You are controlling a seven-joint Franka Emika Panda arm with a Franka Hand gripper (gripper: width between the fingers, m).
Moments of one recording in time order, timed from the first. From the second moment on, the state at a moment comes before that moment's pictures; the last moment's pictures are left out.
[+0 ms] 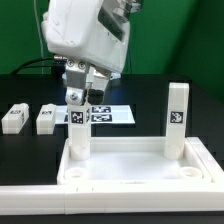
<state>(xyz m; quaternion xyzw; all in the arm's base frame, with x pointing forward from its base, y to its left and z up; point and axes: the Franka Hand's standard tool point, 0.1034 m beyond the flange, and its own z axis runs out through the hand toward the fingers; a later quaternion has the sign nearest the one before) 0.658 -0.039 0.139 0.83 0.53 0.05 0.16</state>
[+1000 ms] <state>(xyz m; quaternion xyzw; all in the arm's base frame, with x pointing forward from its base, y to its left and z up) 0.594 -0.097 0.164 0.96 0.25 0.06 0.10</state>
